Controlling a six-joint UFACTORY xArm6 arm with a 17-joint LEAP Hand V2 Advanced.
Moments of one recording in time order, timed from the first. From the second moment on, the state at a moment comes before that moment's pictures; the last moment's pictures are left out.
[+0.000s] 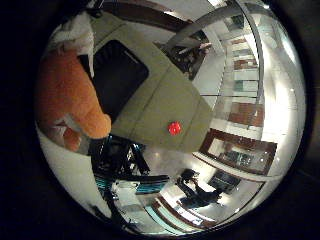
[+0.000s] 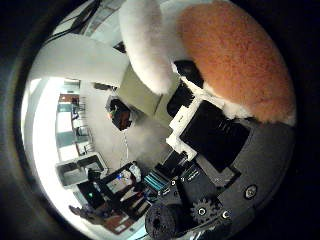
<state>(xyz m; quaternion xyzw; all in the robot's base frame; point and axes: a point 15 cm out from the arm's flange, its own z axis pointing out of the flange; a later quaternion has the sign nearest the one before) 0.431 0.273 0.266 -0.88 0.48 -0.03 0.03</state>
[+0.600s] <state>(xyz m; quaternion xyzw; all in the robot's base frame) 0.433 0.300 0.183 -0.88 0.47 -0.03 0.06</state>
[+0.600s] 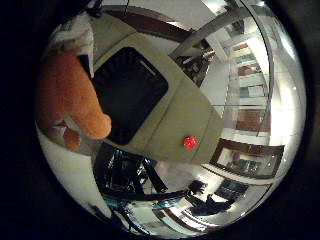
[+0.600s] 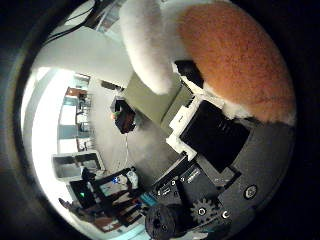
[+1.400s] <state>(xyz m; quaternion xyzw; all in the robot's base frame) 0.424 0.242 0.150 -0.90 0.43 0.01 -0.01</state>
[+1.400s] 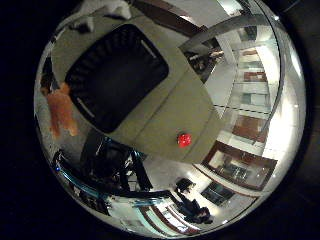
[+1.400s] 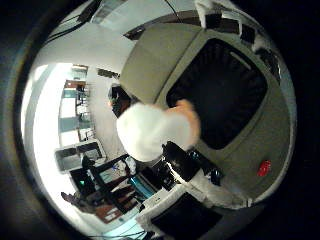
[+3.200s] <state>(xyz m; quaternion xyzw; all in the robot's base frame) 0.440 -0.163 0.119 -0.79 0.61 0.06 -0.02</state>
